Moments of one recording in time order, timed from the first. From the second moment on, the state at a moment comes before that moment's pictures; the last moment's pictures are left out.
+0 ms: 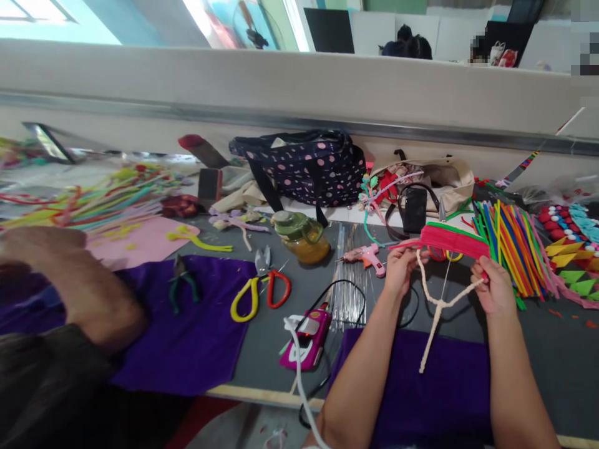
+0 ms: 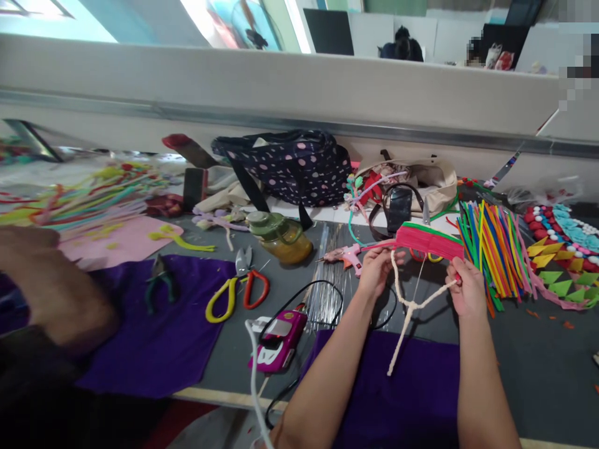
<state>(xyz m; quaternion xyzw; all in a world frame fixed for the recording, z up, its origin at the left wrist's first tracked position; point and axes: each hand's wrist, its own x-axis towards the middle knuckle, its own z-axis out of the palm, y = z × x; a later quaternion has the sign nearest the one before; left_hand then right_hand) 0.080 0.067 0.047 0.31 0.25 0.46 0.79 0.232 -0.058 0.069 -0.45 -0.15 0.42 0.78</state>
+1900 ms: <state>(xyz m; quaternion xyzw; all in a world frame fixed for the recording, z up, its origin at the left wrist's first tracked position) 0.082 0.067 0.056 0.08 0.34 0.48 0.80 0.220 -0.048 0.069 -0.54 -0.16 0.35 0.75</state>
